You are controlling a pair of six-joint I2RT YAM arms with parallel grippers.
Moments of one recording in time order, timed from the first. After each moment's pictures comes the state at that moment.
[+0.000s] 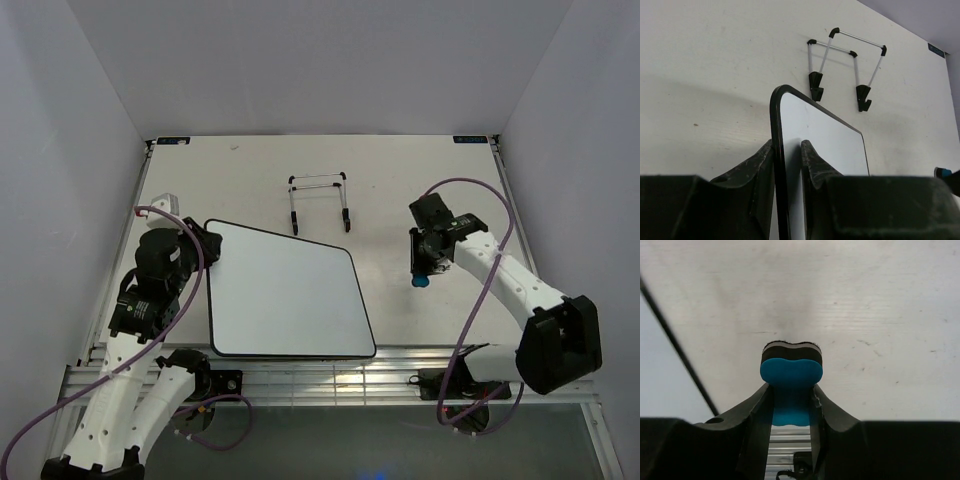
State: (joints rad) left arm -0.24 0.65 0.83 -0.55 -0.12 -0.51; right arm 0.49 1.29 1.00 -0.89 0.14 0.41
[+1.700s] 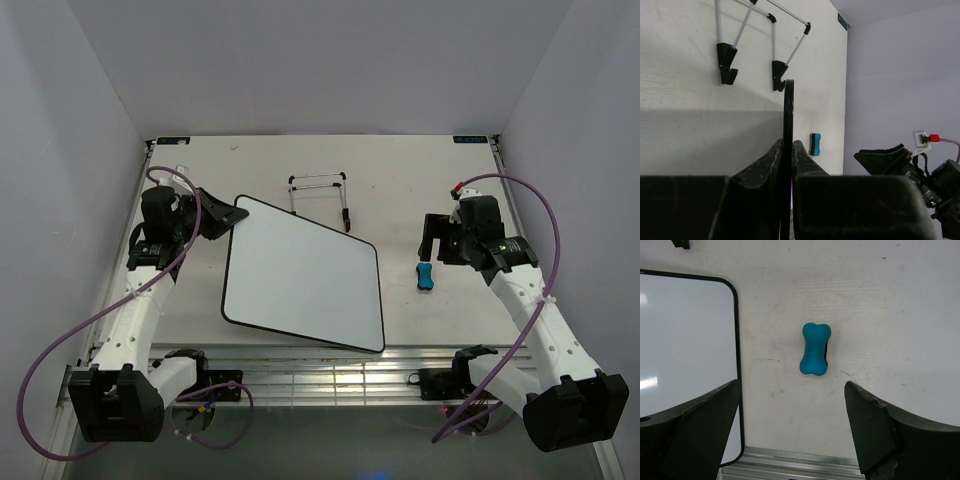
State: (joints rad) left arm -0.01 1.05 0.86 -0.24 0.52 -0.84; right arm 0.22 1.02 0.94 -0.76 0.00 0.22
